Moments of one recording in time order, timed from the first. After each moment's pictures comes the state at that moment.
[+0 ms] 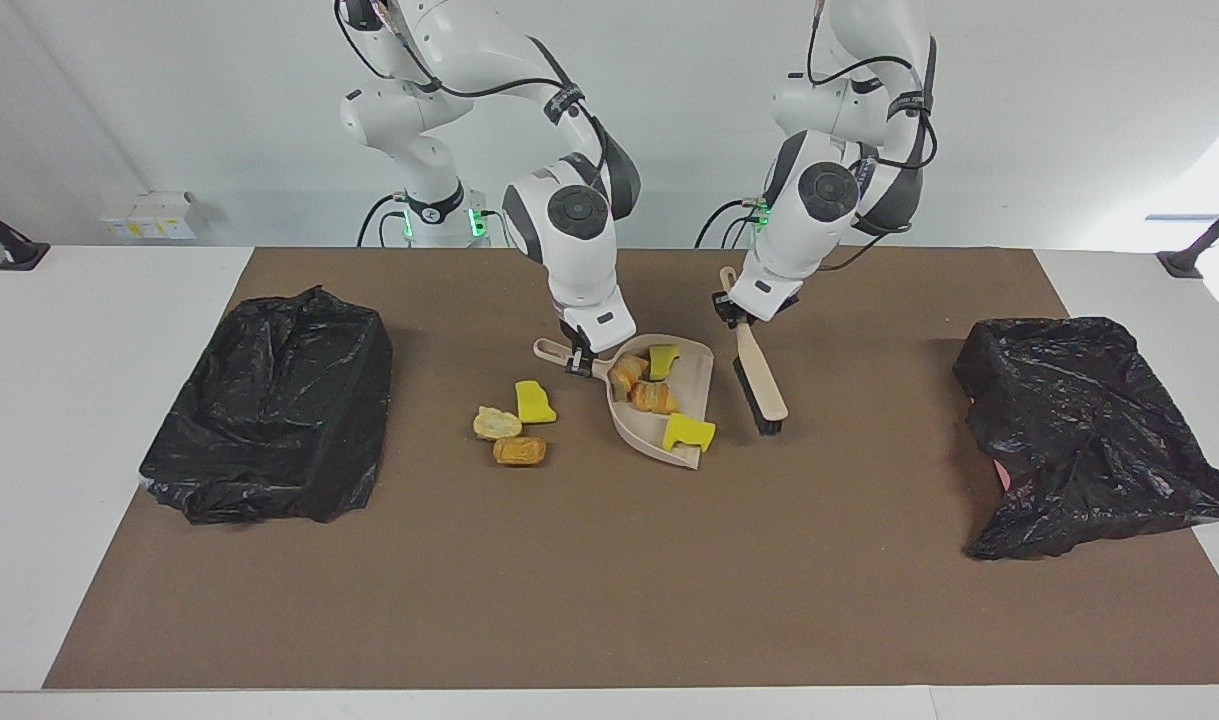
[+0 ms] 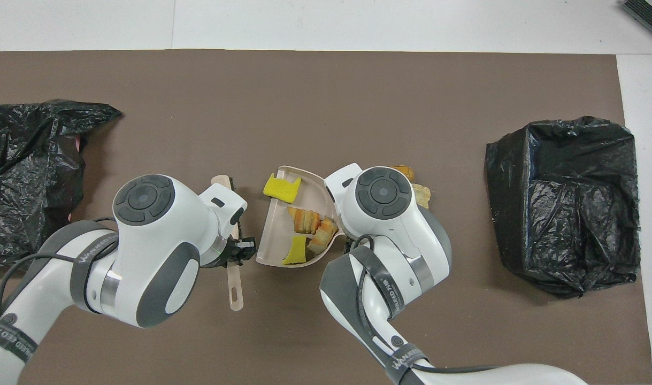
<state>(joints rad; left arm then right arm) -0.42 -0.01 -0.06 -2.16 -0.18 1.97 -0.52 0.58 0.27 -0.02 -1.90 0.07 2.11 -0.77</state>
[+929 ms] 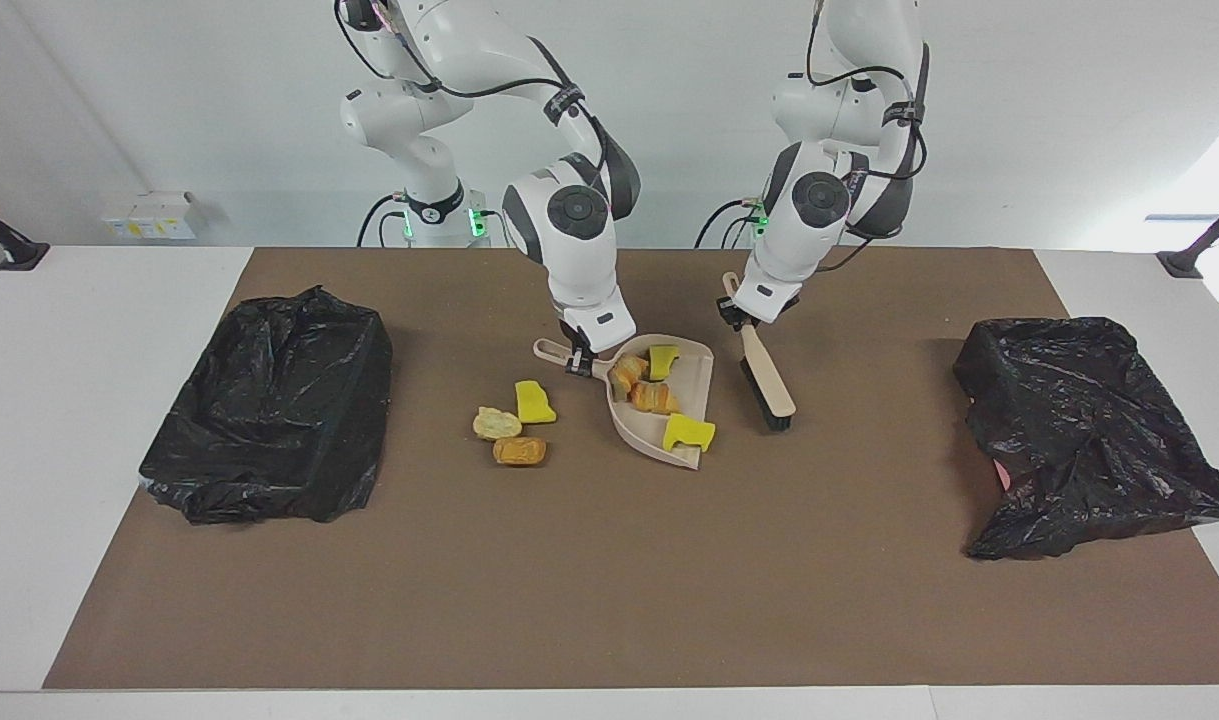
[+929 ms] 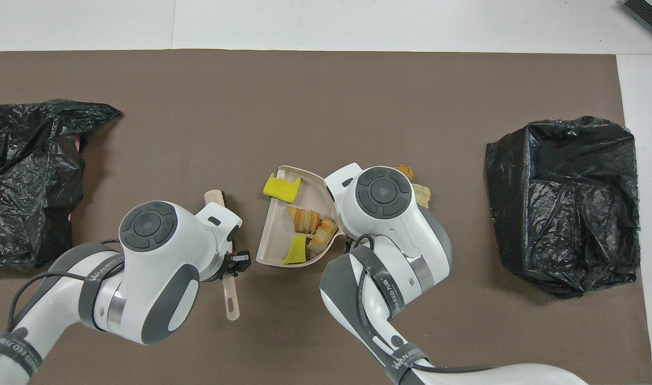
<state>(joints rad) -0.42 -0.05 -0.06 -2.30 -0.16 2.08 -0.54 0.58 0.27 -0.02 -1.90 0.07 2.11 -0.77</state>
